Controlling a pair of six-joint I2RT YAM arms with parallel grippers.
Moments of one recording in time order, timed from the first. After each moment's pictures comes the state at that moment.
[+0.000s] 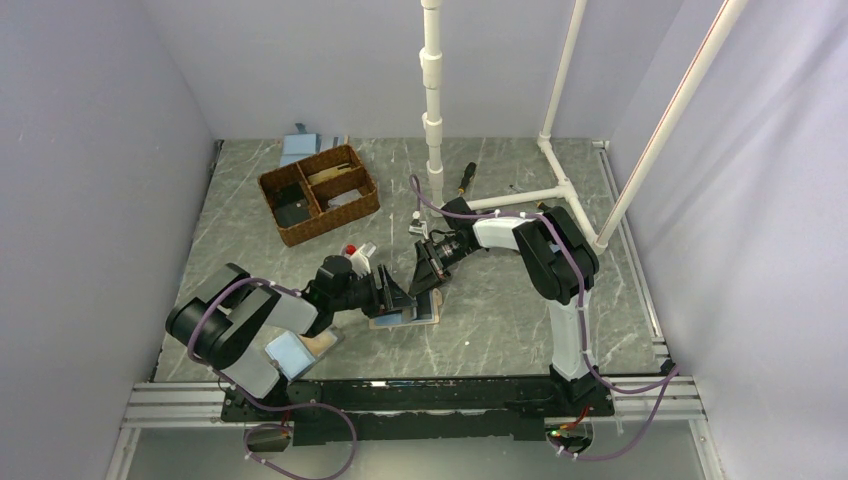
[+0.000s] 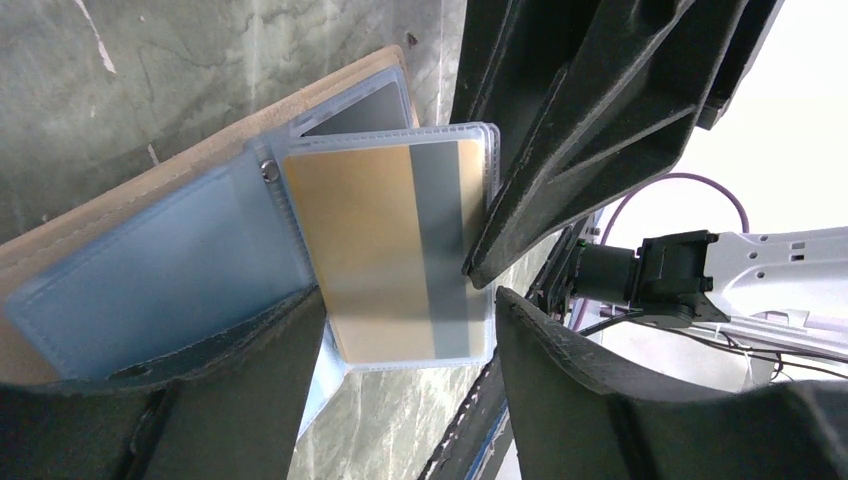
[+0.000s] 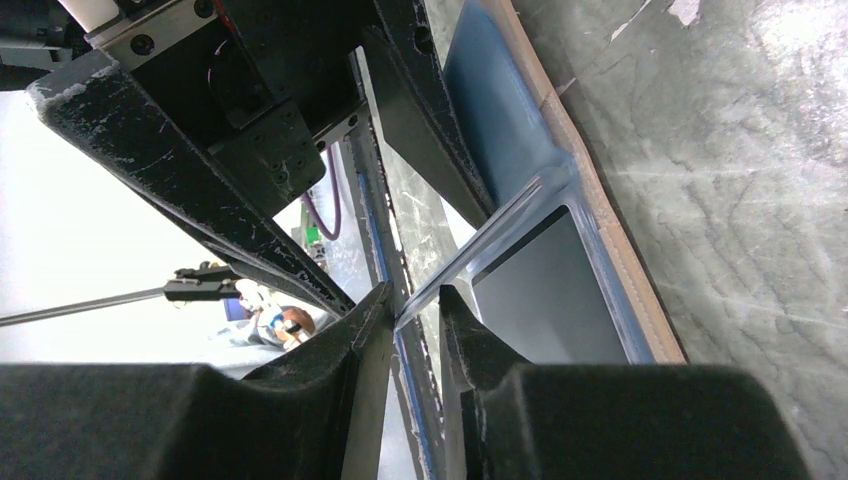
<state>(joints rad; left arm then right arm) -0.59 1.59 0.33 0.76 0.53 -0.95 0.53 2.09 1.23 -0.39 -1.21 0.16</state>
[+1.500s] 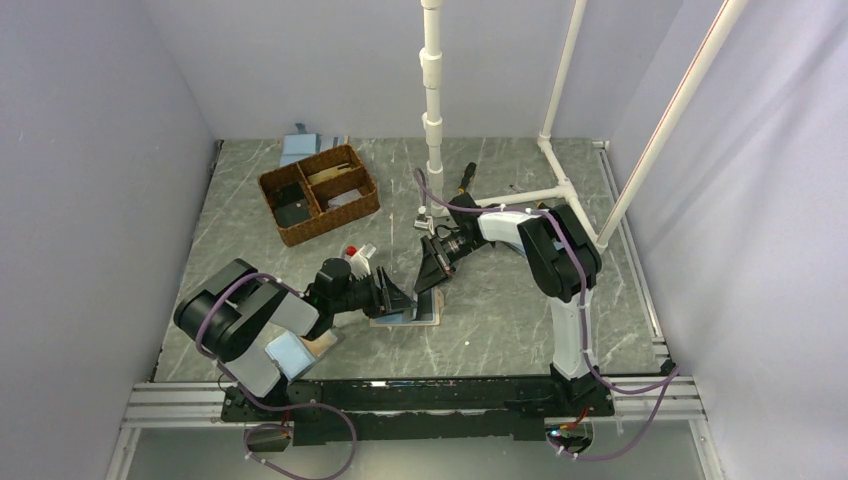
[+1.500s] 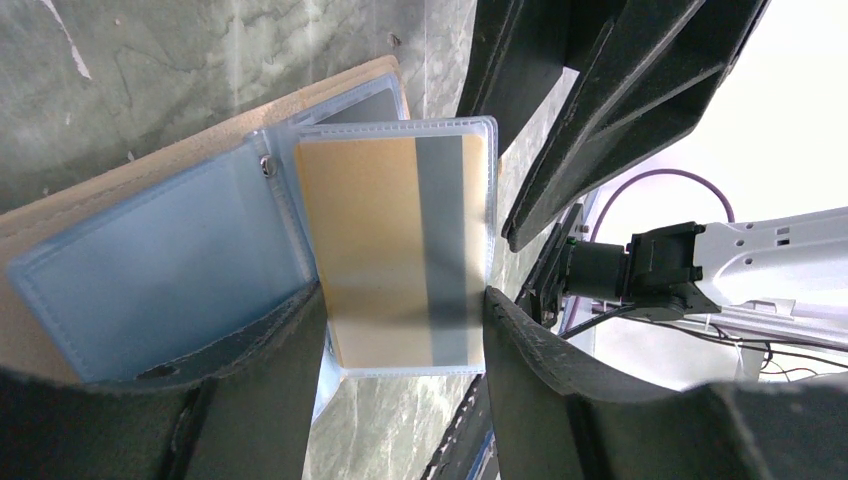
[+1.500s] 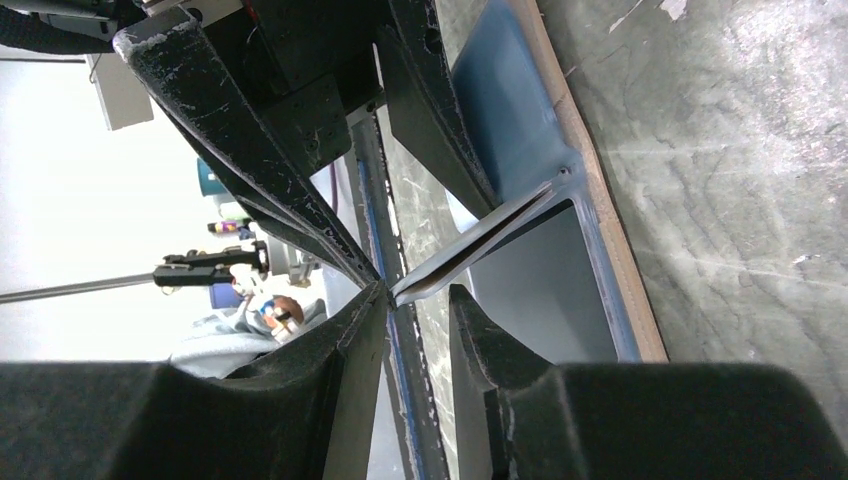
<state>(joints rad) -0.59 1.64 0.31 0.88 0.55 -0.97 0.48 2.10 1.27 -0.51 -1.24 0.01</state>
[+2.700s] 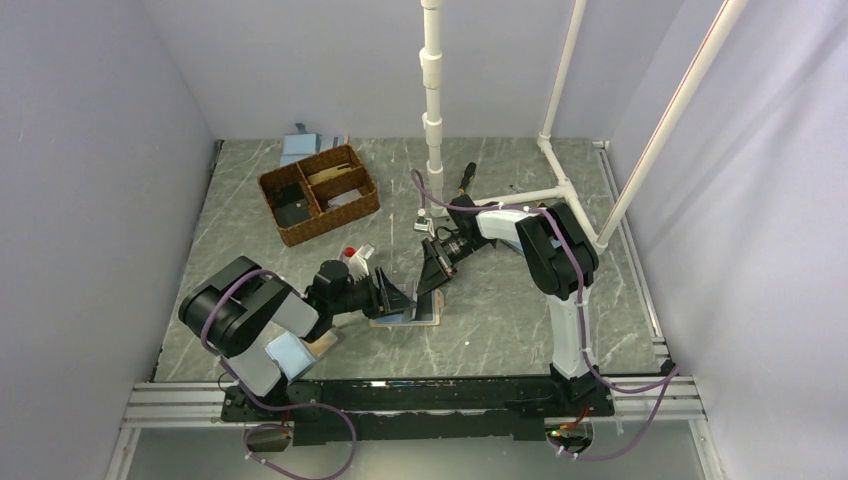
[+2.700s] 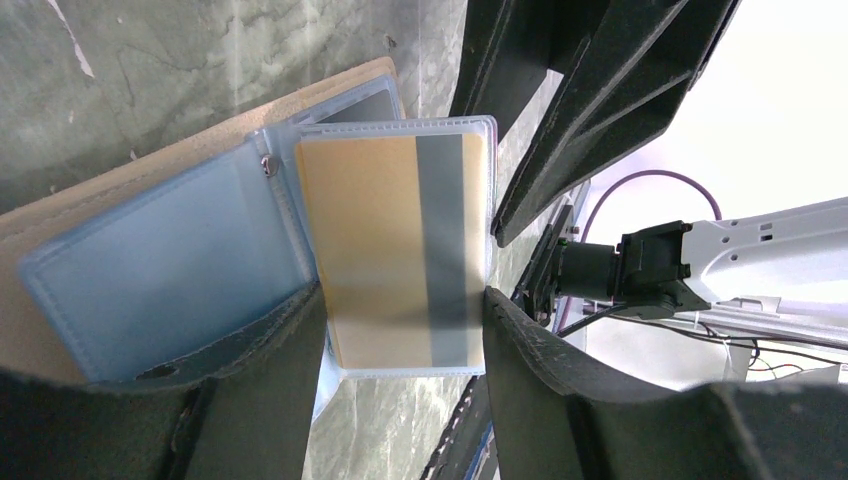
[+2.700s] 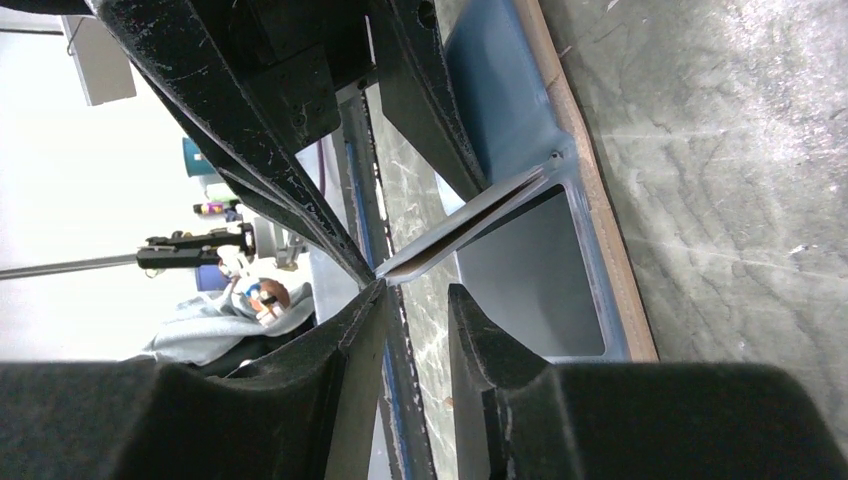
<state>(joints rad) -0.58 1.67 0.29 0.96 0.56 -1.00 0.48 2.13 1.31 -0.63 -1.23 -0.12</state>
